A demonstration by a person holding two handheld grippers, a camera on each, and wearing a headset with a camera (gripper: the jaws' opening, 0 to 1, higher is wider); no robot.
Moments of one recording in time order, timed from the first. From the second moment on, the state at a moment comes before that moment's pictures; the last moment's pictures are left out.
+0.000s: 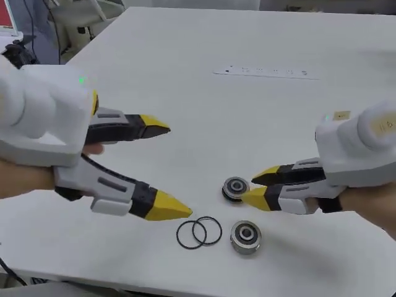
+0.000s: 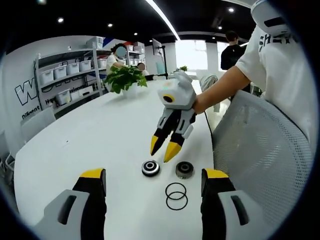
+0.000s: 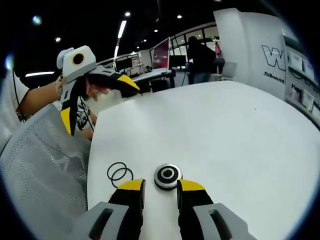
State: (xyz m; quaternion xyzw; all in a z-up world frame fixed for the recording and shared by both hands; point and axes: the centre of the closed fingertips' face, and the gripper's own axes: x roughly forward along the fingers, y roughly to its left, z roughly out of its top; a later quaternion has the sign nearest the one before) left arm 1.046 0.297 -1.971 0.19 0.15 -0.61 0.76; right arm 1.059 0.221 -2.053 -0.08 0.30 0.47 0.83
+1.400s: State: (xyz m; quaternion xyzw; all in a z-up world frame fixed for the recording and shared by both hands) left arm 1.077 0.223 -2.059 0.19 0.21 -0.61 0.74; right arm 1.066 0.220 -2.076 -0.09 0.31 0.47 0.82
